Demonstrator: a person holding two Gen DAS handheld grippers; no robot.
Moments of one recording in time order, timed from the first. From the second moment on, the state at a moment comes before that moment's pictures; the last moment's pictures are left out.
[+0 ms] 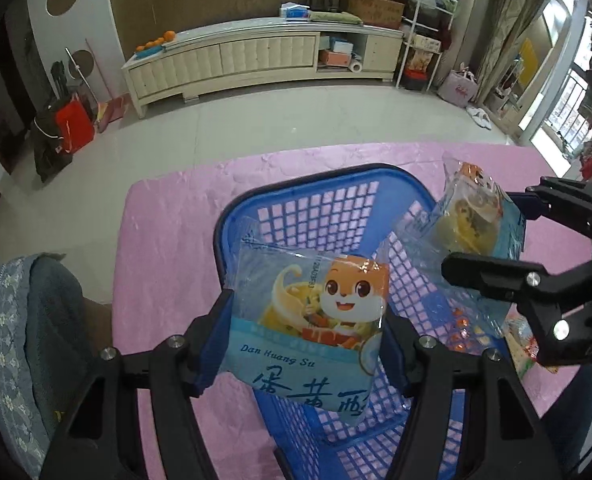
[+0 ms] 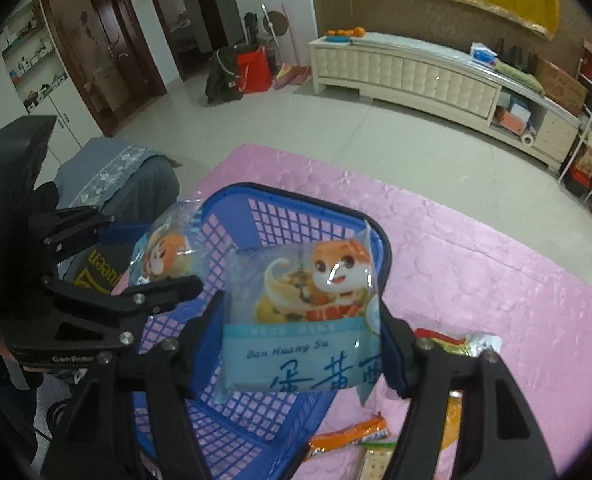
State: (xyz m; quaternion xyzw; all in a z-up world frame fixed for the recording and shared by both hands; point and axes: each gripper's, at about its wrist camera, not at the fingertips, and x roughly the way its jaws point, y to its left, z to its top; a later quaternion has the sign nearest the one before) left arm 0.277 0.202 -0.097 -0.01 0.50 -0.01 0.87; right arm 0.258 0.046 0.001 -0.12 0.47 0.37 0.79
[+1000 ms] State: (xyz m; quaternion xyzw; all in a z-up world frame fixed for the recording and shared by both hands) left arm 0.265 0.179 -0.058 0.01 0.49 -0.01 0.87; right arm 0.263 0.012 0.022 -0.11 0.46 0.33 0.82
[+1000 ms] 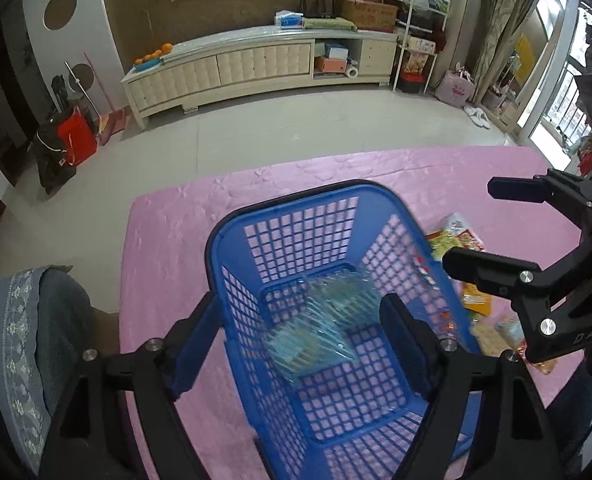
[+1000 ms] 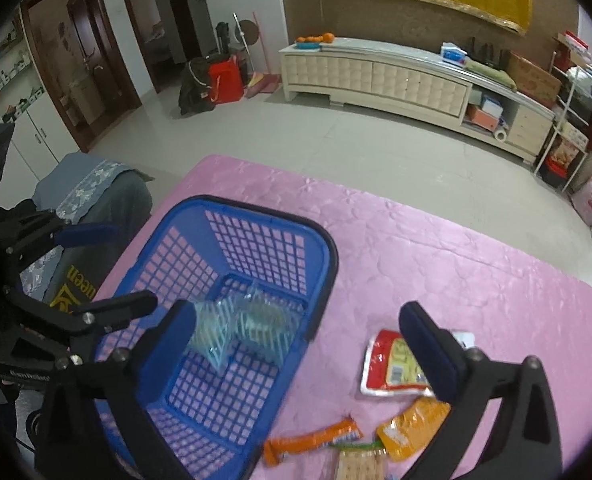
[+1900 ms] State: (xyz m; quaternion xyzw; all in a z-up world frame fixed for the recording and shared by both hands) left arm 0.141 0.041 -0.004 0.03 0.41 -0.05 0.91; right arm 0.147 -0.133 0.083 -0.08 0.43 0.26 0.86
